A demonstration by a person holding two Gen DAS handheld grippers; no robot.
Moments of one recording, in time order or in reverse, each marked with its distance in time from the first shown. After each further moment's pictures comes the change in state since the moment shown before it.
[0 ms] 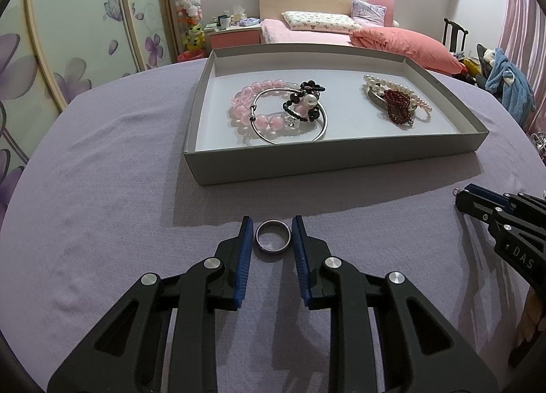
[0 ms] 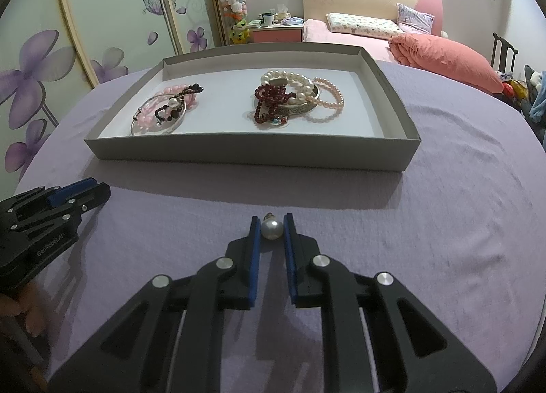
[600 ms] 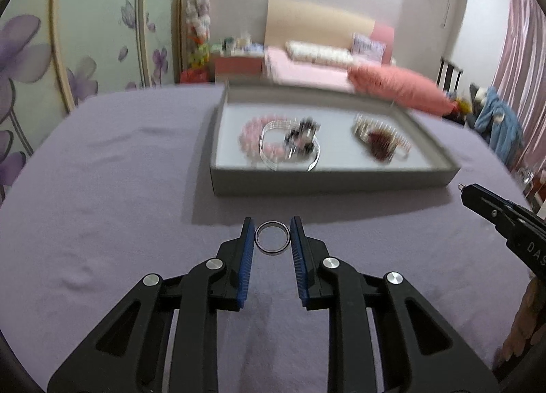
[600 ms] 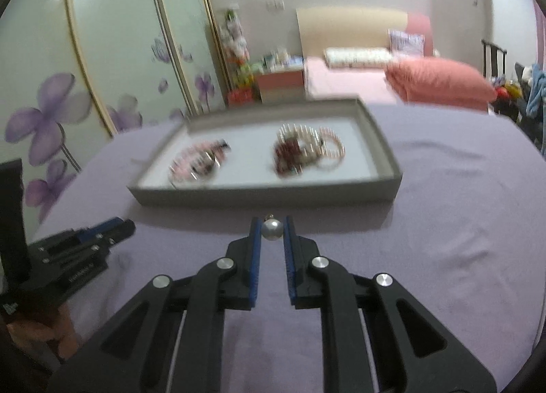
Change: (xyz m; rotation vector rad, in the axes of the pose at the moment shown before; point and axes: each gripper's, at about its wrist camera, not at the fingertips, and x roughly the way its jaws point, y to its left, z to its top) left arm -0.050 0.014 -0.009 -0.104 -0.169 -0.068; right arm -0.077 0.018 -0.004 0.058 -0.269 0.057
